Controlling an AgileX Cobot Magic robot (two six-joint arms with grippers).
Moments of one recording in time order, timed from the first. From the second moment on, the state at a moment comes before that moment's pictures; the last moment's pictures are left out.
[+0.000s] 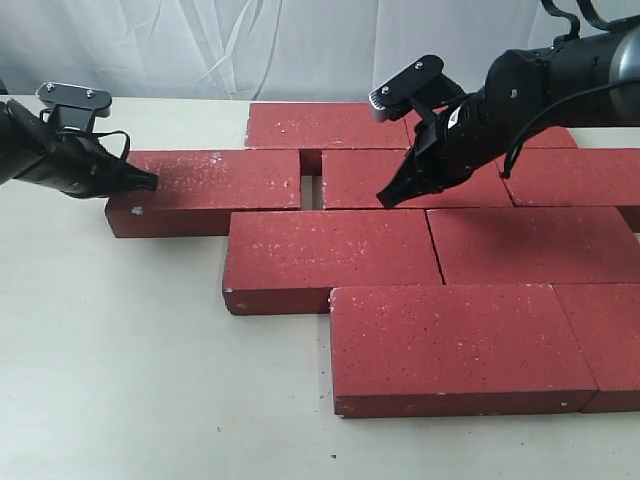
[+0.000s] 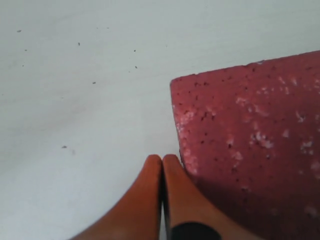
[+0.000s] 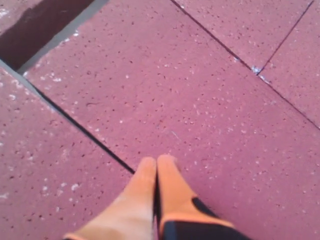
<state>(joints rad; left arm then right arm) -0.08 2.05 -1.10 -0.69 0.00 0.74 0.38 1.88 -1.19 0.10 0.38 -0.45</state>
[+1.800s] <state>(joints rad) -0.04 1.84 -1.10 -0.75 0.29 0.74 0.36 1.88 -1.30 0.24 0.42 -0.45</state>
